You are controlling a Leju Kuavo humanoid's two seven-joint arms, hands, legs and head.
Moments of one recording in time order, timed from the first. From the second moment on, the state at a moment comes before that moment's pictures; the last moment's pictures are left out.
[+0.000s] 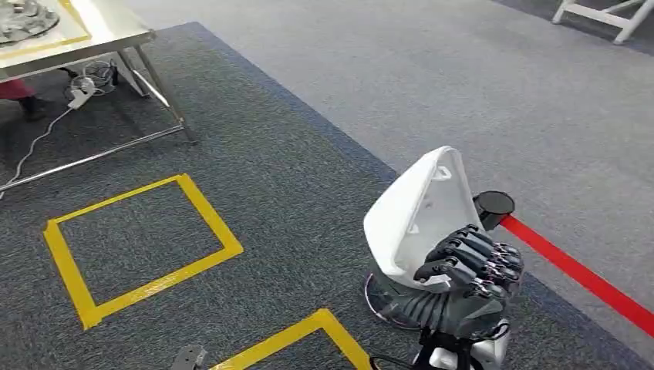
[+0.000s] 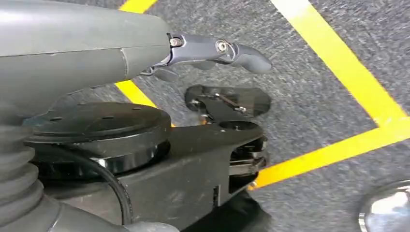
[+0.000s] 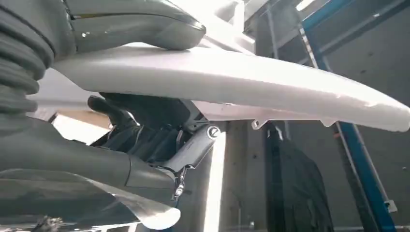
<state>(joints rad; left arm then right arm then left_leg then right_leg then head) -0.14 -0.01 -1.56 -0.10 1.50 0.32 -0.29 0.08 0.17 0.45 -1.87 0.85 -0.65 -0.67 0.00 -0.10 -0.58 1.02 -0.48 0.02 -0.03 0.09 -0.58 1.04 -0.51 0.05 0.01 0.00</state>
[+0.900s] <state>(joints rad) -0.13 -0.01 -1.56 -0.10 1.50 0.32 -0.29 0.10 0.18 0.44 -1.87 0.85 -0.65 -0.67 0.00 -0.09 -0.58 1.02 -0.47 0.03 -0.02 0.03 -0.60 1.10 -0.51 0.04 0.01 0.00</state>
